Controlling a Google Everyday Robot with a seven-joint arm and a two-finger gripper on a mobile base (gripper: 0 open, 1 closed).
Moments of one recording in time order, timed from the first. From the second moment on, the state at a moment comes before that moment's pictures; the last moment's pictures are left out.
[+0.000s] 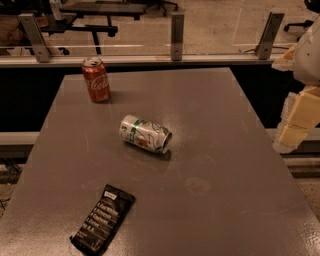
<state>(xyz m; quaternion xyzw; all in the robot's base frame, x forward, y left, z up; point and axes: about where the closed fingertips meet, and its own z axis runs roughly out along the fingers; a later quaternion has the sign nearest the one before) 0.438 -0.217 0.976 -0.60 0.78 -0.03 0.16</state>
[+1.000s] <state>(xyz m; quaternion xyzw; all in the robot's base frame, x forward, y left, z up) 0.482 -0.171 0.978 -0.62 0.77 0.01 0.18</state>
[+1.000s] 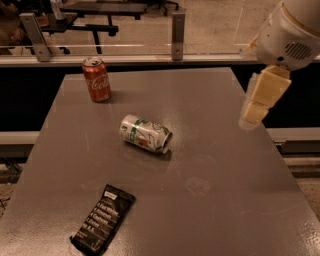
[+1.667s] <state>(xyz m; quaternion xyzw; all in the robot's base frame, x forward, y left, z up) 0.556 -0.090 0.984 -0.63 0.74 0.04 0.23</state>
